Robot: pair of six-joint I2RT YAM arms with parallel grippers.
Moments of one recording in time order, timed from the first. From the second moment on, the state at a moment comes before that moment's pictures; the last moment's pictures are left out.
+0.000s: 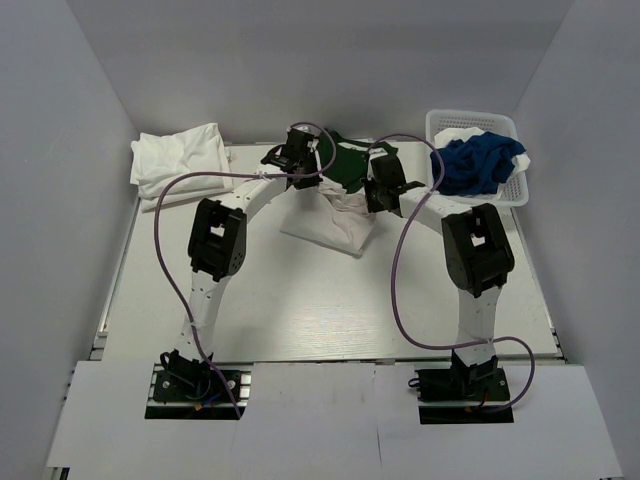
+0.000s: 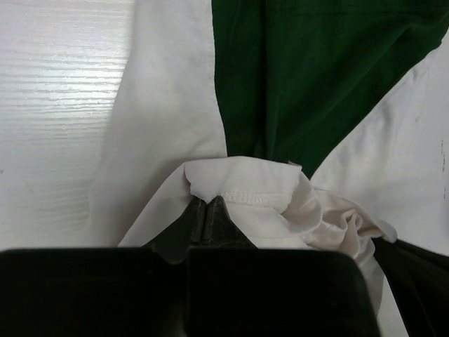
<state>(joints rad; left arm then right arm) -0.45 2.33 2.02 -0.44 -0.05 -0.53 0.43 2.00 1.41 -0.20 0.08 0.07</state>
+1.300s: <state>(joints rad) -0.40 2.33 2.04 -0.37 -0.12 -0.60 0.39 2.10 1.44 0.04 -0.03 -0.01</state>
